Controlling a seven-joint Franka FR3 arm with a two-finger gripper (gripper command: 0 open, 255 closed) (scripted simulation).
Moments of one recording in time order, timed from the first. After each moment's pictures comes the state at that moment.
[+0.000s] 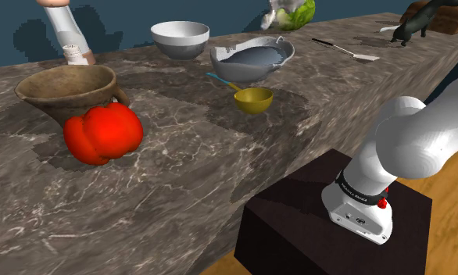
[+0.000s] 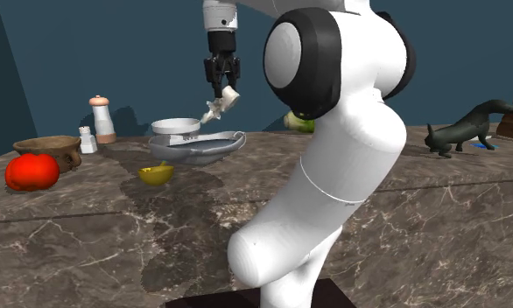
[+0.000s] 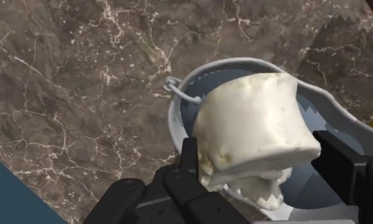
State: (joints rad) arm 0.21 -0.48 -0.10 -1.75 -0.10 1.31 -0.58
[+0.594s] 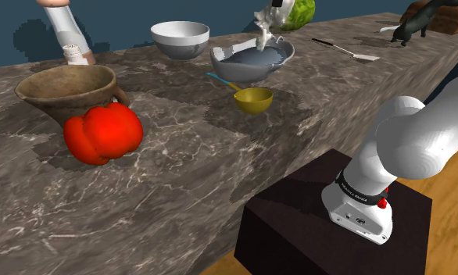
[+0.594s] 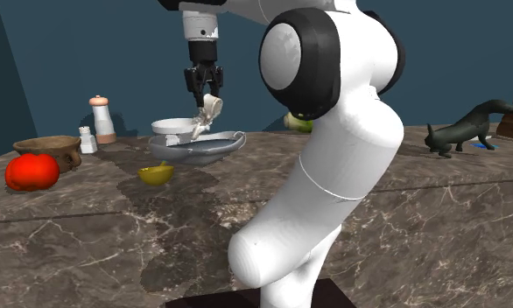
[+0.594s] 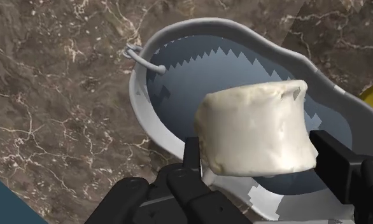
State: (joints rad) arm 0.23 -0.46 -0.04 -1.81 -0.07 1.38 -0.49
